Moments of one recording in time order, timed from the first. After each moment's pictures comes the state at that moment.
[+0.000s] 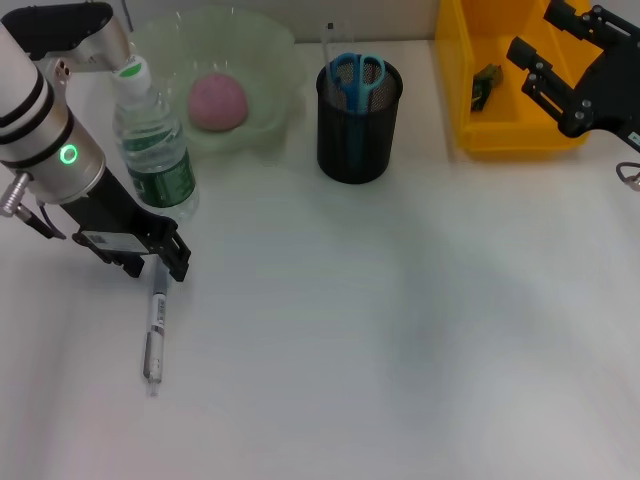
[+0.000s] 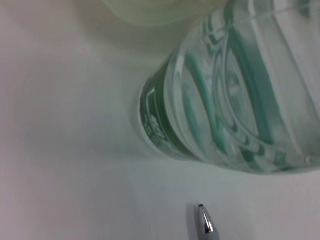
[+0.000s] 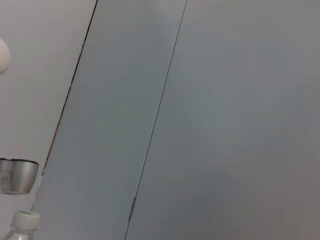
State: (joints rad) left arm -0.94 -2.05 0.99 0.74 2.89 1.53 -2.88; right arm 0.46 2.08 -0.68 -0.42 -1.37 -1.49 0.57
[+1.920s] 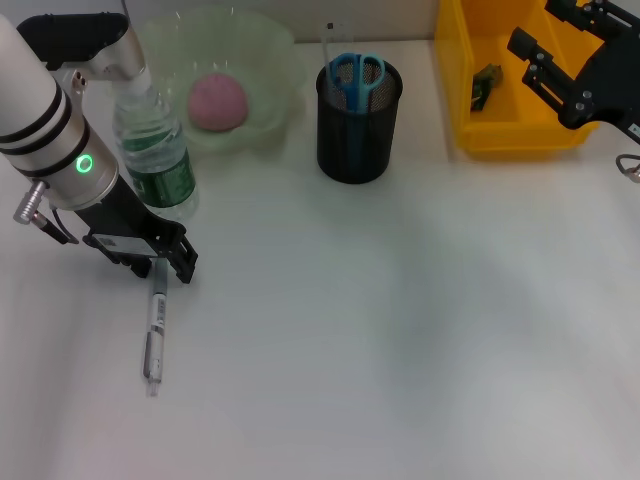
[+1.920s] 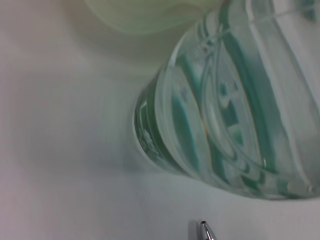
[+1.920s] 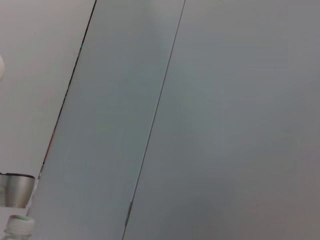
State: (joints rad) left arm -0.95 -2.06 1.02 0.69 2.89 1.46 -2.88; right arm 0.47 2.08 -0.67 -0.42 -1.37 -1.49 0.56
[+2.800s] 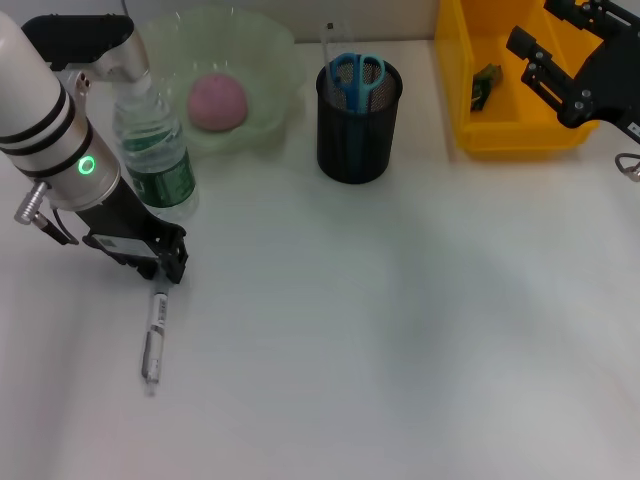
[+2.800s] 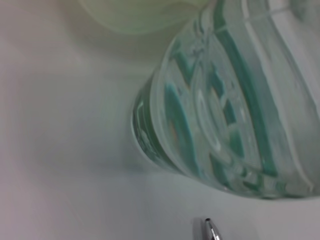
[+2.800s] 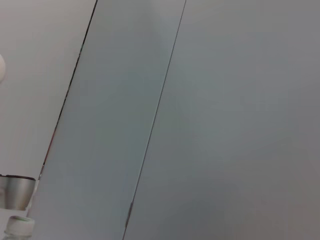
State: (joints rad) left arm -0.95 -2.06 1.04 0.69 2.89 1.46 -2.88; right arm 0.48 2.08 -0.67 -0.42 -1.37 -1.49 0.56
